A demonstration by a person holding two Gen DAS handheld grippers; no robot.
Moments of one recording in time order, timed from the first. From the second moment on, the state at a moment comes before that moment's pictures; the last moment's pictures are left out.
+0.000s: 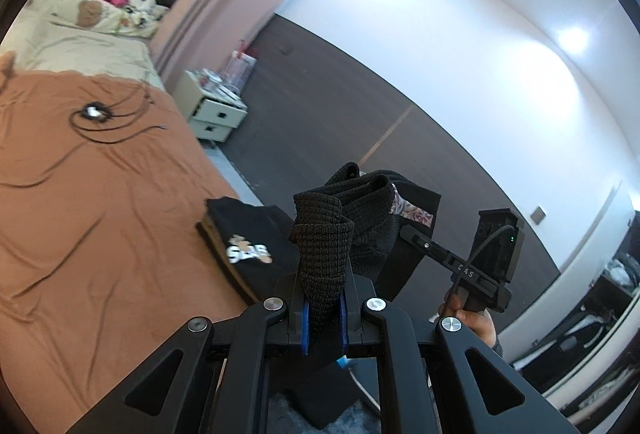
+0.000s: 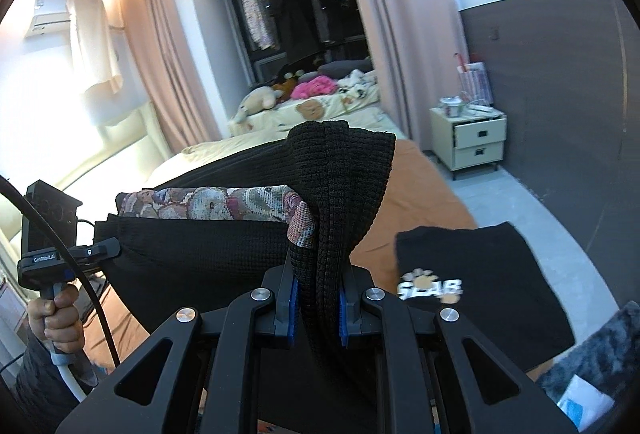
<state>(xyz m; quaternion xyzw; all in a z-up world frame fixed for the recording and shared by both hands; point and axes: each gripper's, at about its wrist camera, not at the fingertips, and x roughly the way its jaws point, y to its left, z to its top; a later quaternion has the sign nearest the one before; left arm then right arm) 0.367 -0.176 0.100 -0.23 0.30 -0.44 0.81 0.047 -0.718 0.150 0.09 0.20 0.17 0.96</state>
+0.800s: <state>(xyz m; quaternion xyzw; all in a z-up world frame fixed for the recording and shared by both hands) 0.407 -0.393 0.099 -0.15 0.34 -0.57 0.73 -0.037 -0.746 0.160 0.12 0.18 0.03 0.97</state>
